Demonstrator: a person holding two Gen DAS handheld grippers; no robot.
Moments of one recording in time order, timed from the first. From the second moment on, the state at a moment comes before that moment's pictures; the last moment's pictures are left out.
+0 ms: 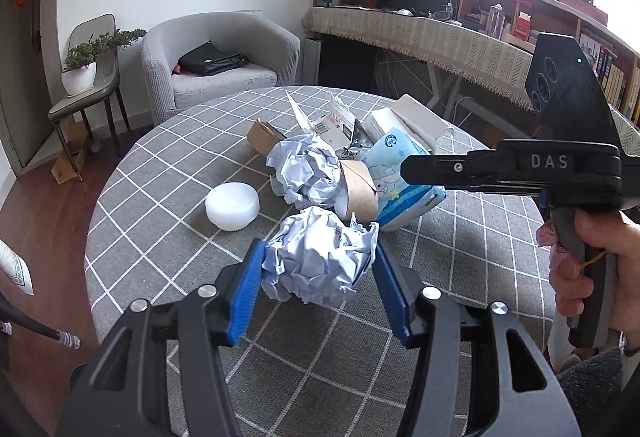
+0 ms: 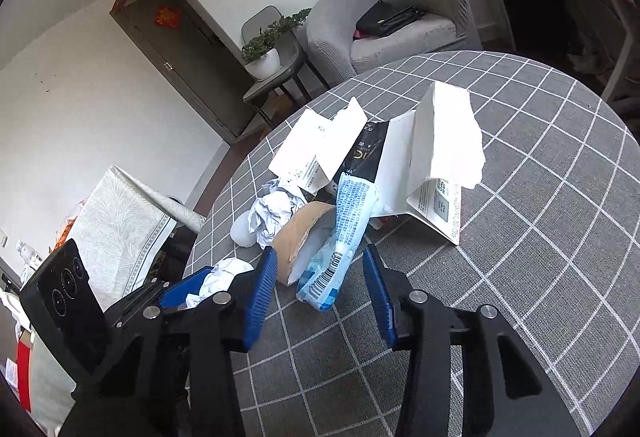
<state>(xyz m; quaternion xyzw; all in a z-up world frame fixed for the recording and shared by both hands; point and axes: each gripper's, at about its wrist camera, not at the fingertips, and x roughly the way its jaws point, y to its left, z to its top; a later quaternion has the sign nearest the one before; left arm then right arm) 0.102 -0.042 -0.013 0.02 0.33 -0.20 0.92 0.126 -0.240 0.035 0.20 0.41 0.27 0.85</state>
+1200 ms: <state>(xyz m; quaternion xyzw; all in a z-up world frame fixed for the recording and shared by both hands) 0.047 0.121 -0.004 -0.06 0.32 -0.03 0.94 0.089 -0.111 0.086 0.04 0.32 0.31 0.90</state>
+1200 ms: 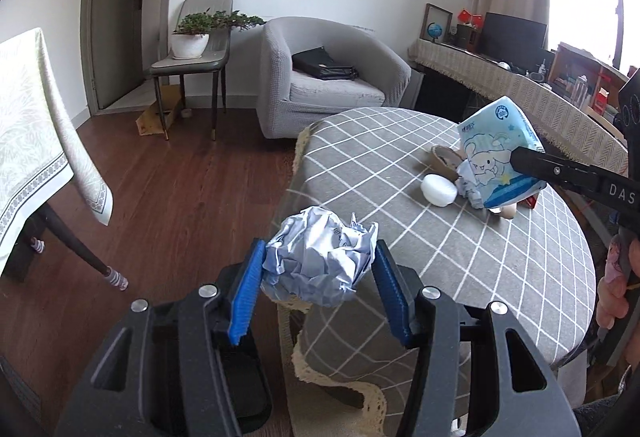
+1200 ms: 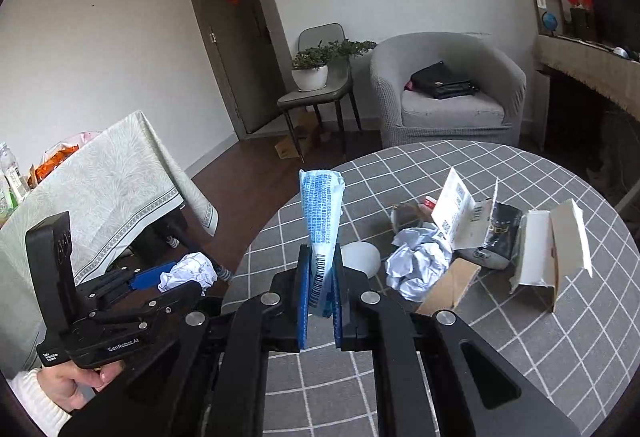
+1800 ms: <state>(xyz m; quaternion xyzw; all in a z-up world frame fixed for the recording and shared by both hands) 0.032 0.225 -0.078 -0.08 0.43 0.05 0.90 0.072 0.017 0.063 0.02 0.36 0.41 0.84</state>
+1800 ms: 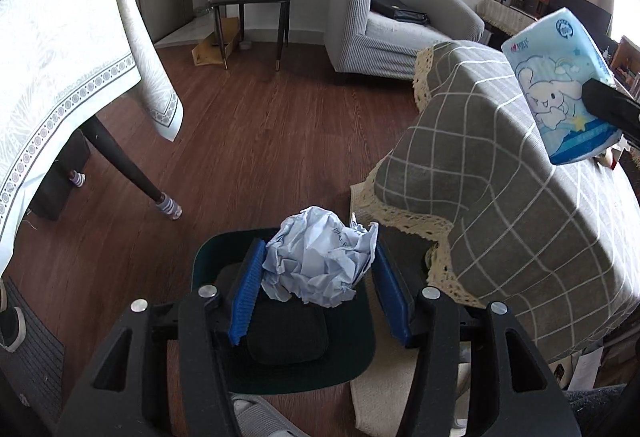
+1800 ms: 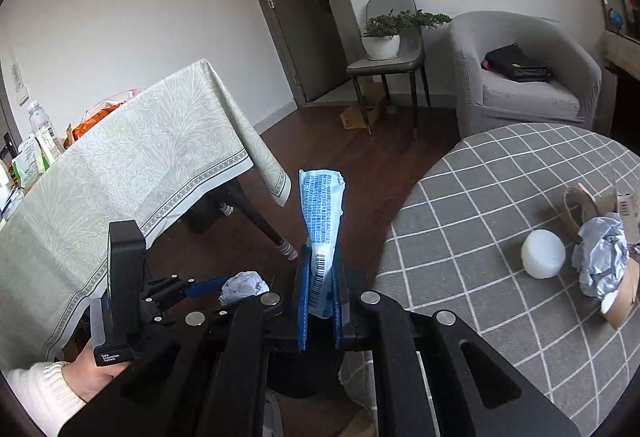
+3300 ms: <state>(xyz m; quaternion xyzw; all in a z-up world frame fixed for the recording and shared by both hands) -0.012 0.326 -0.052 -0.14 0.38 0.06 0.91 0.057 0.186 -0.133 -0.14 0.57 0.38 0.71</state>
